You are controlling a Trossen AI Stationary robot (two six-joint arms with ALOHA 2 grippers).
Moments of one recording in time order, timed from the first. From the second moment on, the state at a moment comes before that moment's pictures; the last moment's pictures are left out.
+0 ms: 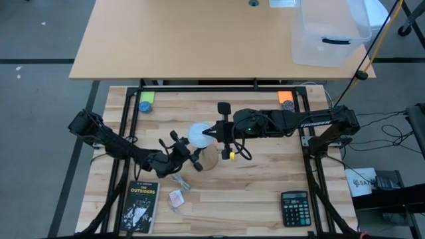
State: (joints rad) left arm -0.40 1.53 0.72 0.83 -1.05 0.16; right arm 0.11 1.63 1.59 -0.39 0.20 -0.30
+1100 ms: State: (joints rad) left arm -0.36 1.53 0.72 0.75 -1.00 0.13; right arm 0.10 1.63 1.59 -0.38 0.19 -0.24
